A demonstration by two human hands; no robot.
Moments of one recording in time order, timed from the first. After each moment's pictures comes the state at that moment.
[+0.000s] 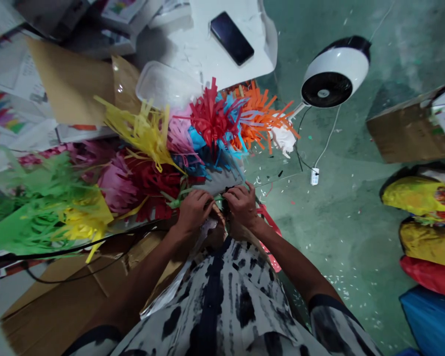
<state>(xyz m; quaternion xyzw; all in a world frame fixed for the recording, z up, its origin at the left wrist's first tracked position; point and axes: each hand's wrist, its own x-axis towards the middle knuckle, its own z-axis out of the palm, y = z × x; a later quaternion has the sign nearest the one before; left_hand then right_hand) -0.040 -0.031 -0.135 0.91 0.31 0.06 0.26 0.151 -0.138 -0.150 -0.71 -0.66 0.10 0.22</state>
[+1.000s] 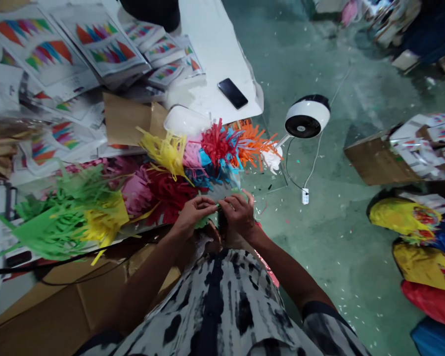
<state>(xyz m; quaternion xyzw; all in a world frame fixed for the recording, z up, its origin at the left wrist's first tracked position) -0.024 -0.030 -0.058 0.37 0.47 0.17 0.79 0.142 -0.129 -0.079 -0.69 -0.68 -0.06 0.26</state>
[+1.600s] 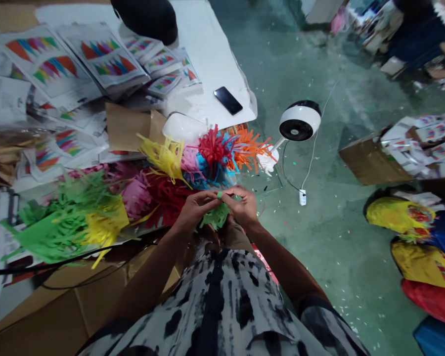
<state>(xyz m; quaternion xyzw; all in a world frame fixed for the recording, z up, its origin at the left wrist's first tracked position) 0.001 -0.021 -0.018 0.47 0.36 0.24 0.76 0.158 -0.099 -0.006 -0.67 -0.39 0.31 0.54</state>
